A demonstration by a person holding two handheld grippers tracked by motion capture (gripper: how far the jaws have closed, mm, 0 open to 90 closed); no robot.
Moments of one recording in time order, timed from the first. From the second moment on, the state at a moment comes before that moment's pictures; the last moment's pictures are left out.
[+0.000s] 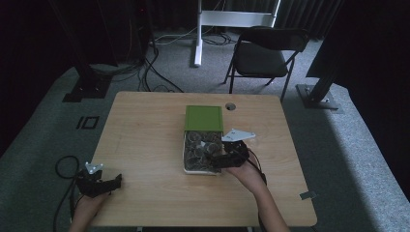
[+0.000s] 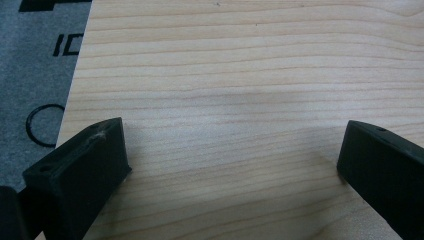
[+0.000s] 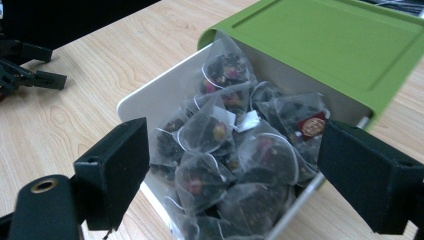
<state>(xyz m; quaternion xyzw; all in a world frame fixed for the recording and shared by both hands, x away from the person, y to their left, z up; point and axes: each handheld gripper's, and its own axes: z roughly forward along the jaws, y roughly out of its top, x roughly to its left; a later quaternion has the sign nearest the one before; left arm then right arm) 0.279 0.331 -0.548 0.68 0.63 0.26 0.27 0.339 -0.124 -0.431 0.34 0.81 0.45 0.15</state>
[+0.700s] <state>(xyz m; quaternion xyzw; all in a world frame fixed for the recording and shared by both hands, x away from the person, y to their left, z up) 0.279 0.331 -0.548 0.68 0.63 0.26 0.27 0.354 -0.072 -0.447 0.32 0.87 0.35 0.15</state>
